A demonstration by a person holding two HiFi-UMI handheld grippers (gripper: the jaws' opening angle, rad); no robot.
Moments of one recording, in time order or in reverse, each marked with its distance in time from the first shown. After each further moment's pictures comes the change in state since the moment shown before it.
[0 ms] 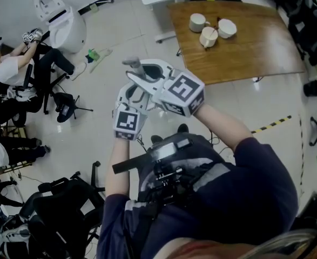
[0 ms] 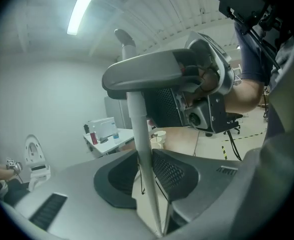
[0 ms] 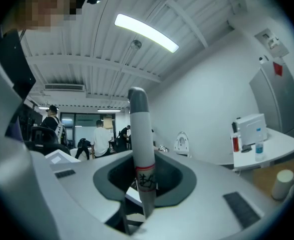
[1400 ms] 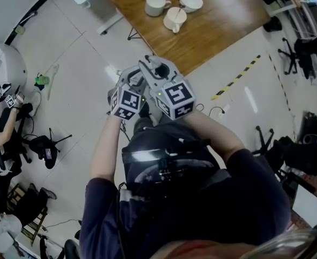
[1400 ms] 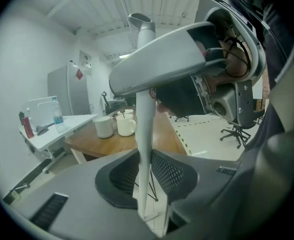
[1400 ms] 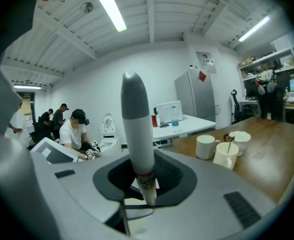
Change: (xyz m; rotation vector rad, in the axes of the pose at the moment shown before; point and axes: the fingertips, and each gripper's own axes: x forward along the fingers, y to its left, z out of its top) left arm 0.202 -0.010 -0.109 0.158 0.115 -0.618; right arm -0.030 -0.211 -0.146 0.181 0.169 -0.880
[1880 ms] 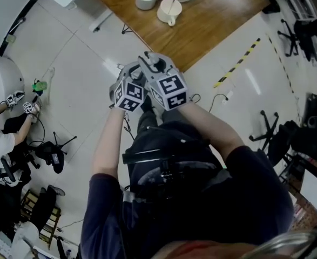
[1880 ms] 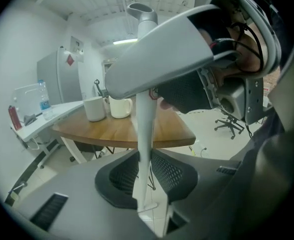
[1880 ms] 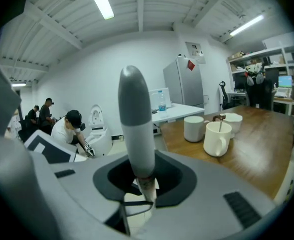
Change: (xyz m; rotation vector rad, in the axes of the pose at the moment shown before) left arm 0.059 0.001 -0.051 0.015 0.137 -0.072; right arm 0.034 -0.047 -0.061 0.053 0.110 -0.114
